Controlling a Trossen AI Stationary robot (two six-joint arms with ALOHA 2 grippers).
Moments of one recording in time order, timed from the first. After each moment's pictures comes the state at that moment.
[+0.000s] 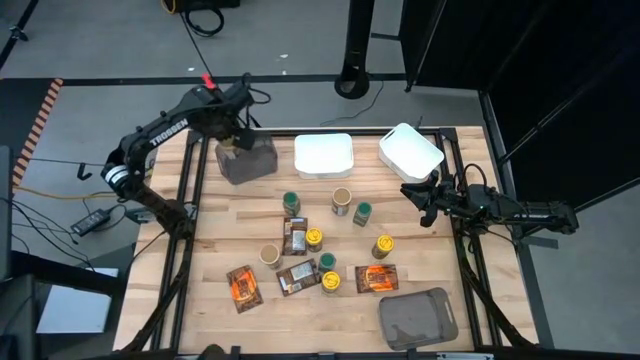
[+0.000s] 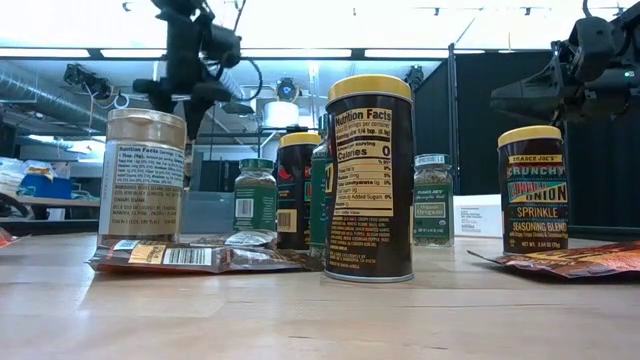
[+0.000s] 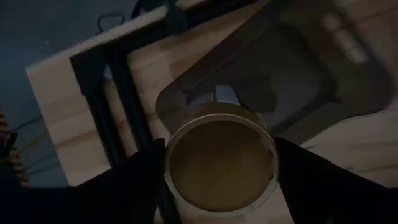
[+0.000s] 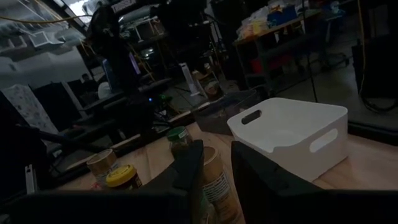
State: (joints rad) left arm 0.82 1.50 1.43 -1.34 -0.27 -0.41; right arm -0.06 0.03 0.01 0.06 0.29 0.36
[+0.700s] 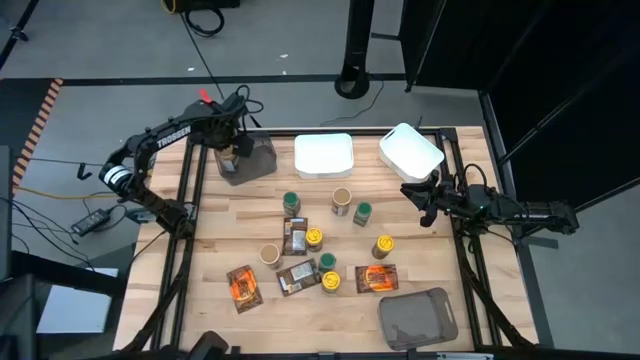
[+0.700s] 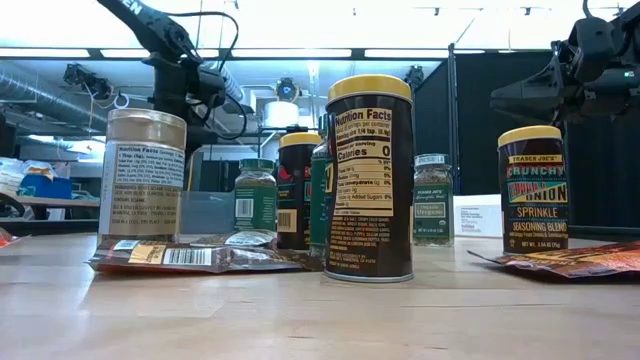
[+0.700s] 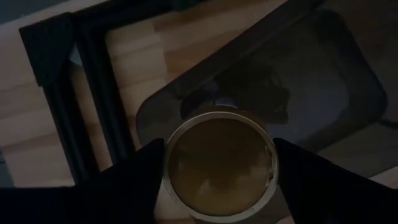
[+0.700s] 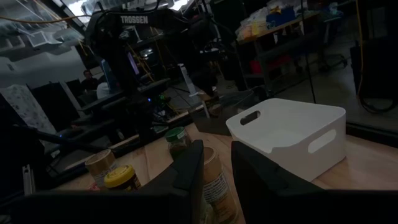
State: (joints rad) left arm 0.93 1.49 1.15 -1.05 -0.22 -0.39; right arm -0.06 0.03 0.01 0.06 0.29 0.36
